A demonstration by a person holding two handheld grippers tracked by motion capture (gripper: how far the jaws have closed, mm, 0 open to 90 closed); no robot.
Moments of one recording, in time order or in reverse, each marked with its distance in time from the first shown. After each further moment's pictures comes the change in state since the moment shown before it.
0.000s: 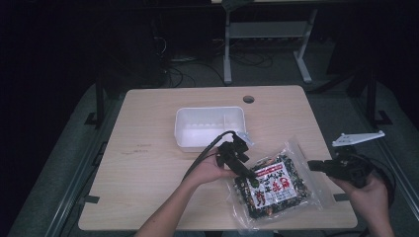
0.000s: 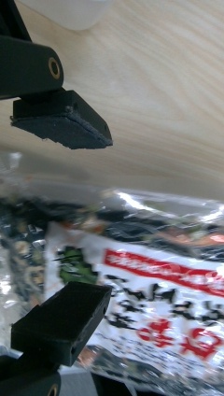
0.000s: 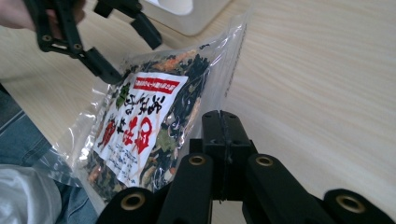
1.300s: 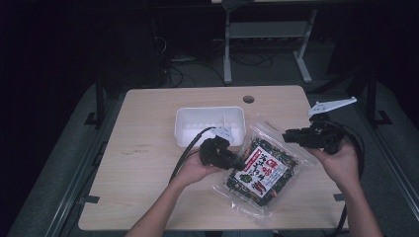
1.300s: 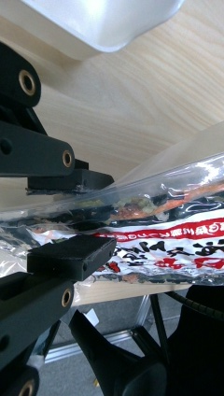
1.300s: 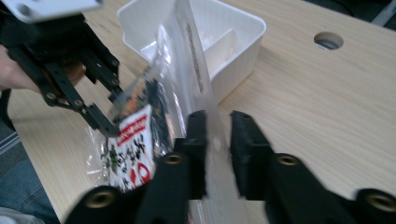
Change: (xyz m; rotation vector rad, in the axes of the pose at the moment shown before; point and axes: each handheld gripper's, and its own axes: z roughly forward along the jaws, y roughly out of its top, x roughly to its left) left arm -0.006 -0.028 -0.046 -0.176 -0.030 0.066; right arm 0.010 0.082 0.024 -0.084 0.049 -0.103
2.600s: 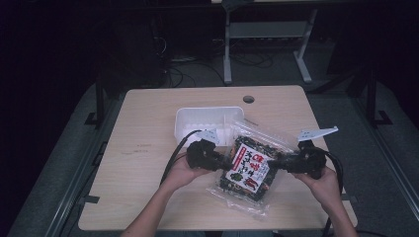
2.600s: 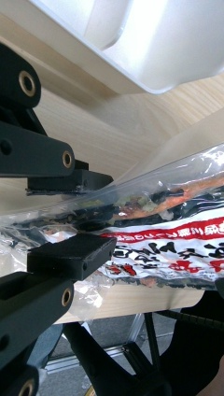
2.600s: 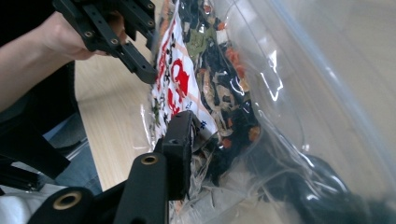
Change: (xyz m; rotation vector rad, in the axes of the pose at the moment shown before) left arm 0.005 -0.028 -0.021 -0.021 0.066 -0.043; right arm 0.004 -0.062 0.053 -0.039 0.283 0.081
